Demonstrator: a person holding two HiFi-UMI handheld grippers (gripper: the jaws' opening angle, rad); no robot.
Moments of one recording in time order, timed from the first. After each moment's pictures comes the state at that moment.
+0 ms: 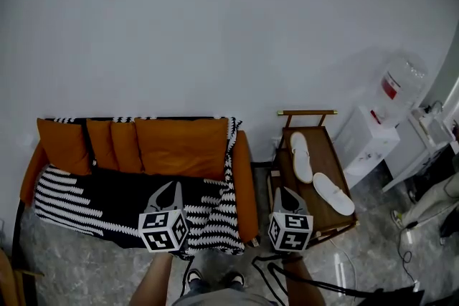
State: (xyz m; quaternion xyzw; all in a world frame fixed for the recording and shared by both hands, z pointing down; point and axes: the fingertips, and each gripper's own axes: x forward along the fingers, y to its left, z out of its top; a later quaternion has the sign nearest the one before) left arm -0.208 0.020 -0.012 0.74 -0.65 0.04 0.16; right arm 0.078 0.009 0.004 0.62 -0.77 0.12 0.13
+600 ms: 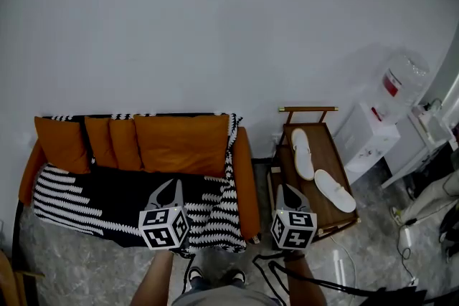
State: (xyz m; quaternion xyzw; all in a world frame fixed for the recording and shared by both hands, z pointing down) left arm -0.219 0.010 -0.004 0.74 -0.65 0.05 0.18; right arm 0.070 0.003 0.003 0.62 -0.76 0.13 0.12
